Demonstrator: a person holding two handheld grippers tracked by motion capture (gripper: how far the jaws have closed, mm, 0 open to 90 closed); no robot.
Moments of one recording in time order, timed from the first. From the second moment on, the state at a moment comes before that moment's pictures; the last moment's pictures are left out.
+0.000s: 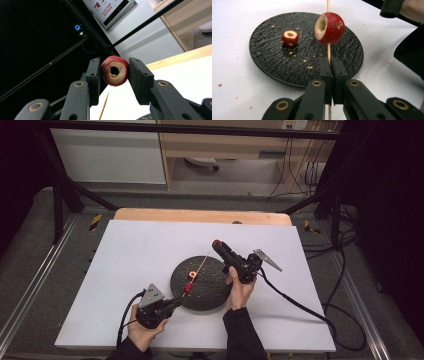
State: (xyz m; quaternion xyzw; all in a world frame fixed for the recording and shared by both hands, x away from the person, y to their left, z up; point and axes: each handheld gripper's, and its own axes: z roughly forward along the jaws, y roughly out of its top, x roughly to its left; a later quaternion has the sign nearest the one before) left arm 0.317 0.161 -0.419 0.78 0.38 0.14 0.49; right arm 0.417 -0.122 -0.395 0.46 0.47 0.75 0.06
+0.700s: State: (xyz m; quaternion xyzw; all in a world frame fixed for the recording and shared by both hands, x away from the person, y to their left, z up) left arm 0.317 0.153 -0.416 0.77 0.38 0.13 0.50; right arm 0.417 -0.120 -0.397 0.46 0.46 0.75 0.06
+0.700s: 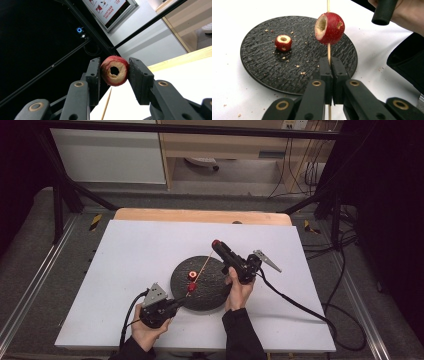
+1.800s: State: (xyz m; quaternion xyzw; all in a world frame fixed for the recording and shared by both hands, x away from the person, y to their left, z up) left arm 0.333 0.132 -0.402 0.75 0.40 0.13 0.51; right arm 0.411 -0.115 -0.405 0.46 0.48 0.74 0.04
